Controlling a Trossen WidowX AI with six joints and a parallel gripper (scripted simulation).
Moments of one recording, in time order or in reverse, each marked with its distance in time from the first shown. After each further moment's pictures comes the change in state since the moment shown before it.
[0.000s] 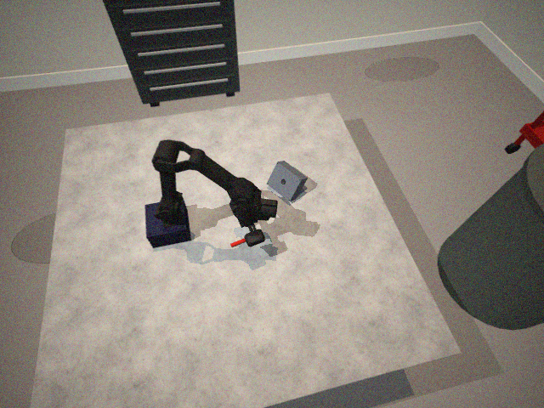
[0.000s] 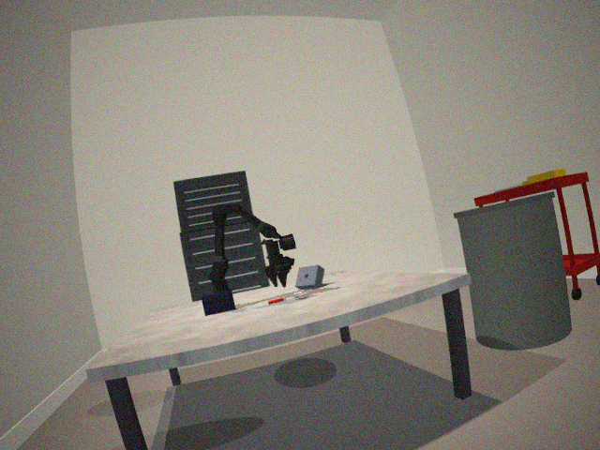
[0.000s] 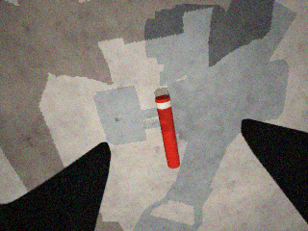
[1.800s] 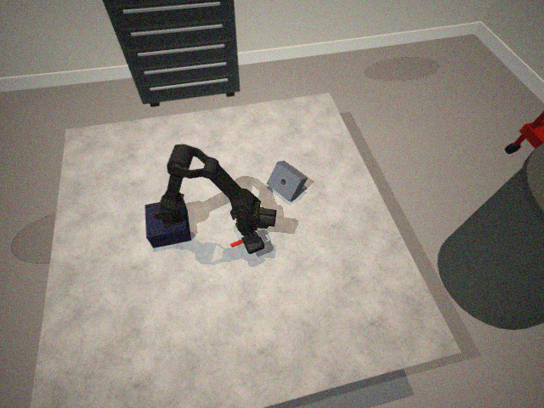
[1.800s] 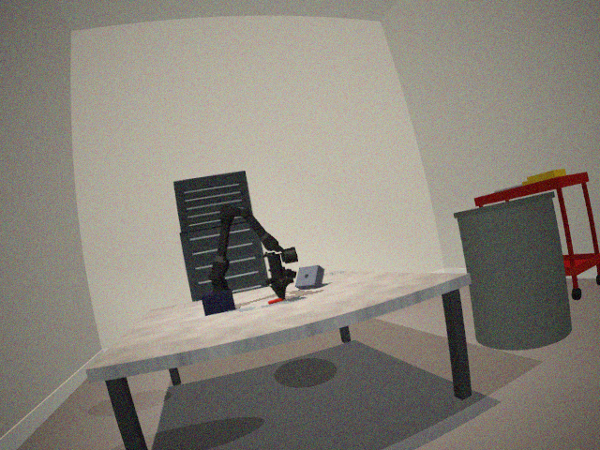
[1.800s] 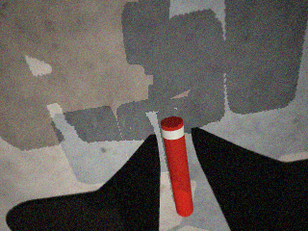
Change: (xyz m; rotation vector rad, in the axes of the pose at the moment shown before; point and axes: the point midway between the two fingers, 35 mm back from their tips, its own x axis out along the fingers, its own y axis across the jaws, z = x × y) arm 0.058 0.002 -0.002 -0.004 0.002 0.003
